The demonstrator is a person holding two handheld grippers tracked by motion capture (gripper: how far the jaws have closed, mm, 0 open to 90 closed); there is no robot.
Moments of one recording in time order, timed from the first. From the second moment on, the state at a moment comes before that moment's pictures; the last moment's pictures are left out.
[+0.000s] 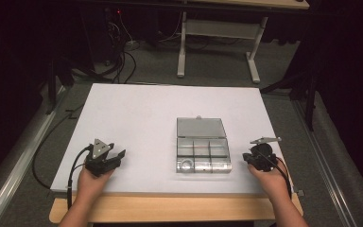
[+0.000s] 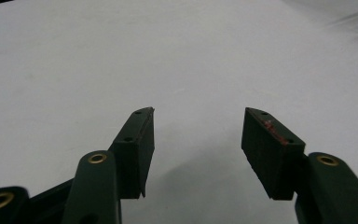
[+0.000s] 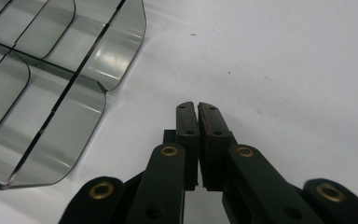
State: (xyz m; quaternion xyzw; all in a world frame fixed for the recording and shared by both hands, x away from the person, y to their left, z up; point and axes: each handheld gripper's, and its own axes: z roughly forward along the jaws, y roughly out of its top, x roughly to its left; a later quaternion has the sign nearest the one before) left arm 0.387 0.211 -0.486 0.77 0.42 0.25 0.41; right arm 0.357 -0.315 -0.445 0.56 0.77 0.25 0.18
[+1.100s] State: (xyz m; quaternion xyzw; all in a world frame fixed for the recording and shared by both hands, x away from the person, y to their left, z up) left arm 0.431 0.121 -0.457 0.77 0.44 0.17 0.43; right arm 0.382 -0.312 -0.439 0.55 0.74 0.33 0.20
